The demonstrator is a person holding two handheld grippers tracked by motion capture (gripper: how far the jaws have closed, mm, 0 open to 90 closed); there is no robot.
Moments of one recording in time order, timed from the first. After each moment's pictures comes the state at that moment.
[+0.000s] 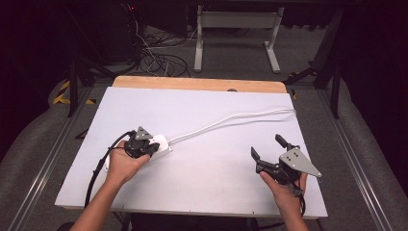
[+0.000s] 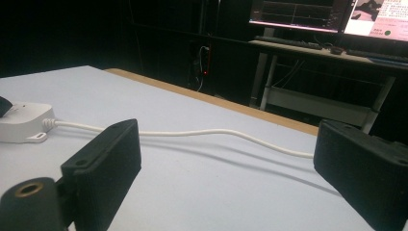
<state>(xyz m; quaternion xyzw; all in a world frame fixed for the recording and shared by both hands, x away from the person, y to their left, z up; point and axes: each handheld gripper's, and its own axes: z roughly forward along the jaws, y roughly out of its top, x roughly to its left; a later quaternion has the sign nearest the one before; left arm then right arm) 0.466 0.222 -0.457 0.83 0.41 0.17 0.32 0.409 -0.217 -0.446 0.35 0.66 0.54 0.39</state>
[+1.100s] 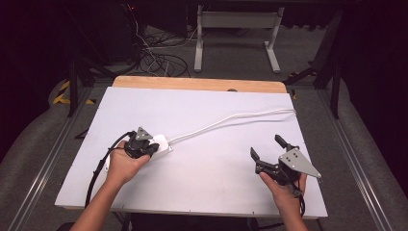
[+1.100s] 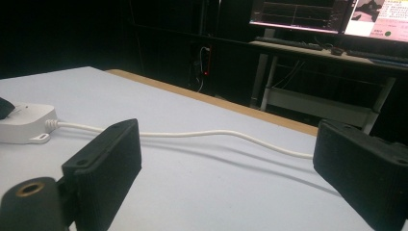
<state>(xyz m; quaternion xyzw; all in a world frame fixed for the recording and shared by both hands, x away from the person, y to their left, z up) 0.466 0.222 -0.458 0.84 0.42 0.18 0.31 0.407 -0.215 -0.445 0.35 0.66 0.54 0.39</state>
